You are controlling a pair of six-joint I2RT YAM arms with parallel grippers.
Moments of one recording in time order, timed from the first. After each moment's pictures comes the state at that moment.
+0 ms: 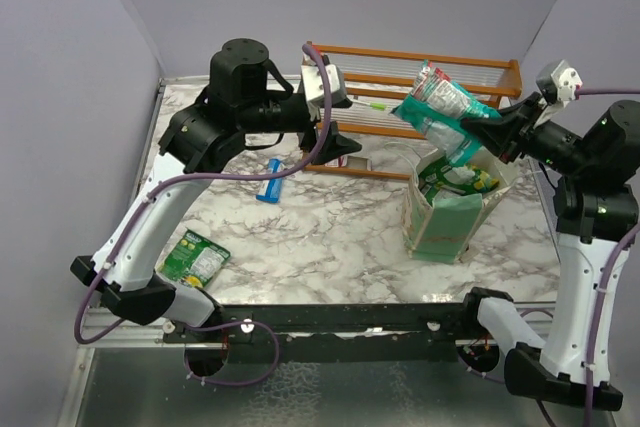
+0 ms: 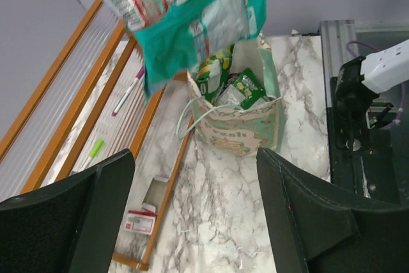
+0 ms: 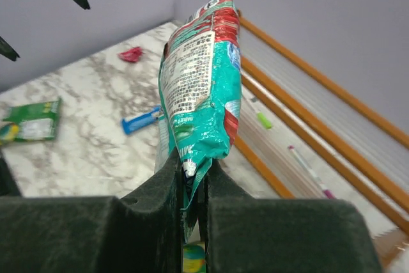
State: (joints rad) left arm -0.68 1.44 1.93 -0.74 0.72 0.31; right arm -0.20 0.93 1.38 -0.45 -1.08 -0.01
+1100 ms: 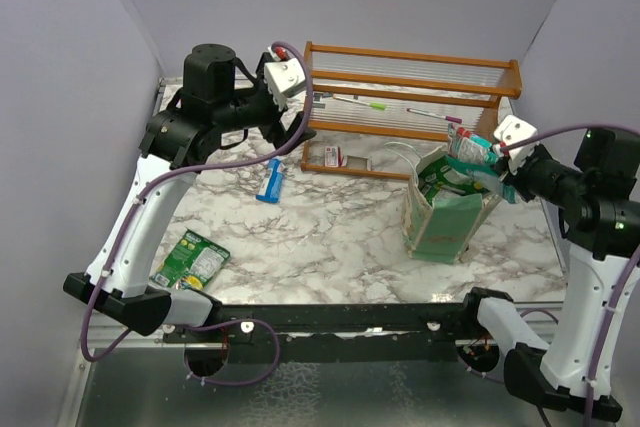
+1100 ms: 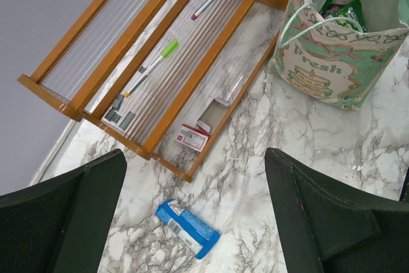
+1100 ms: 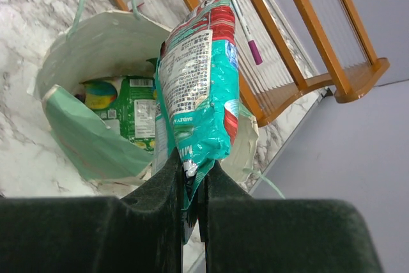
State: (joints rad) left arm -0.45 1.35 1.77 -0.80 0.57 0.42; right arm -0.21 0.92 1.57 -1.26 -0.59 -0.95
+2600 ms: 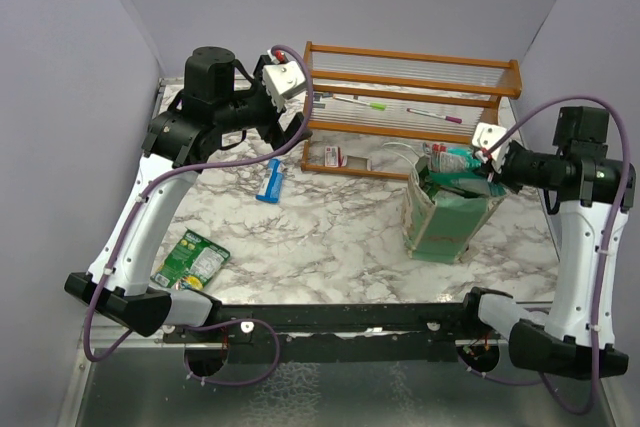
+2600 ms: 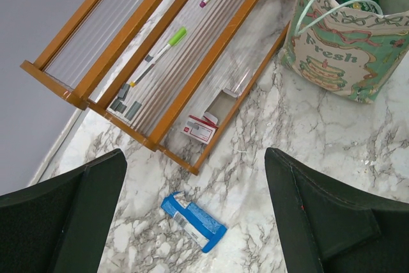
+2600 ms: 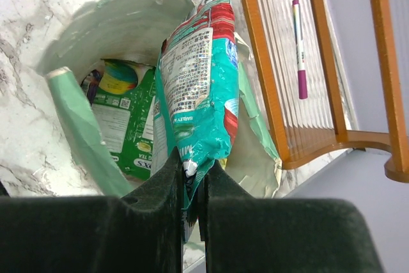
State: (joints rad) left arm -0.42 1.34 1.72 -0.78 0.56 0.44; right arm -0.21 1.10 1.52 -1.36 -0.72 -1.32
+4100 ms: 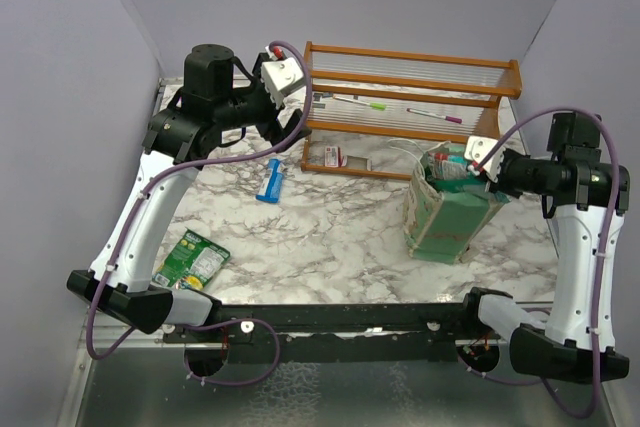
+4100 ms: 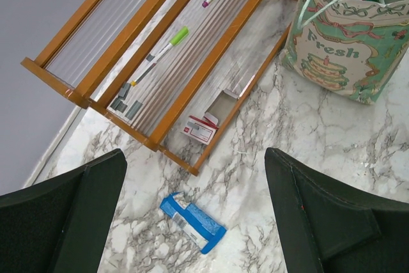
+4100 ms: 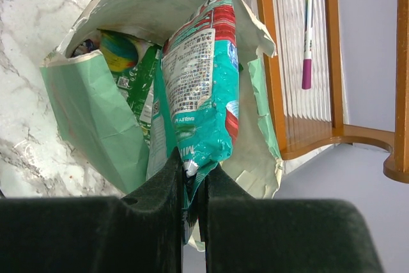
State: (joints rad) left arm -0.40 1.36 1.73 -0.77 0.58 0.43; right arm -0.19 1.07 1.47 -1.37 -0.65 -1.42
